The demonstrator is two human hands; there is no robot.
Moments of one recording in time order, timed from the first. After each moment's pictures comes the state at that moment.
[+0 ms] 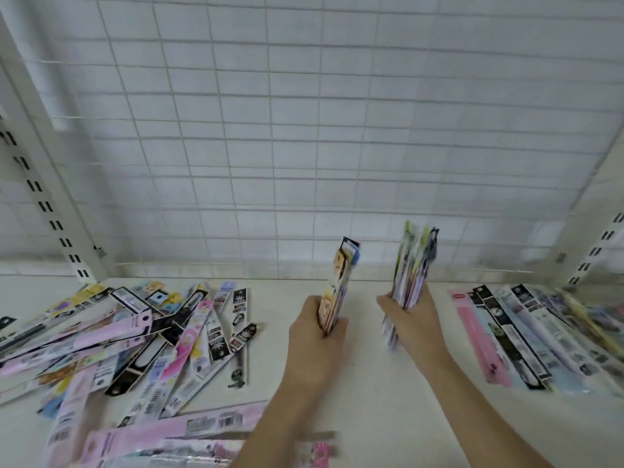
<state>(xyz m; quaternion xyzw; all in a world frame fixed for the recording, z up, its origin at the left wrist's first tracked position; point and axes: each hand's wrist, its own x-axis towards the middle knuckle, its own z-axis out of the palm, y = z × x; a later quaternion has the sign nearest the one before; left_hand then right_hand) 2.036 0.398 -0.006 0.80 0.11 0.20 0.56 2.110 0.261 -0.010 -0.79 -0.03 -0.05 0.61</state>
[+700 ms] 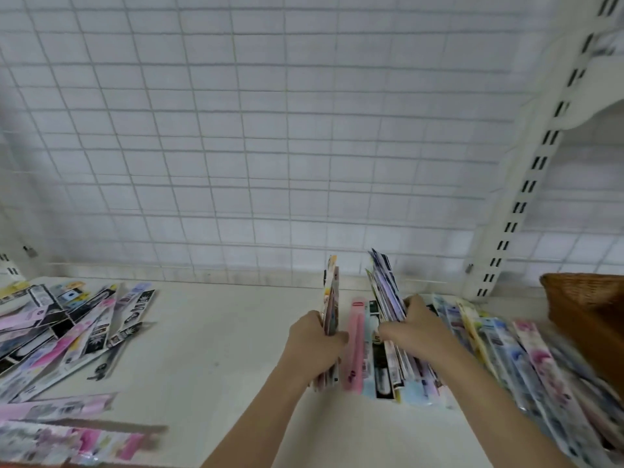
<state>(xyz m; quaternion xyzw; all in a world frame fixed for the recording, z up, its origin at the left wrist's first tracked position) 2.101 0.221 0.007 0.85 0.20 0.00 0.49 2.145 0.071 0.041 -0.91 -0.05 0.15 0.39</state>
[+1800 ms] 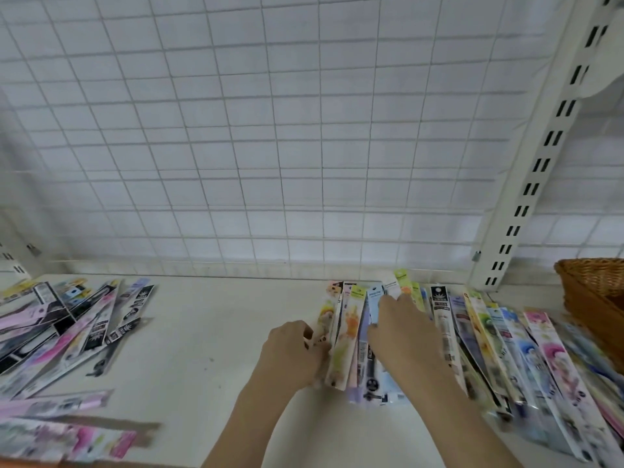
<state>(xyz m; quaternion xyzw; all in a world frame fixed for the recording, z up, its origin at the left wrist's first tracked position) 2.086 0.231 -0.001 0.91 0.22 -0.01 0.35 2.144 0.093 0.021 -0.99 -0.10 0.01 0.13</state>
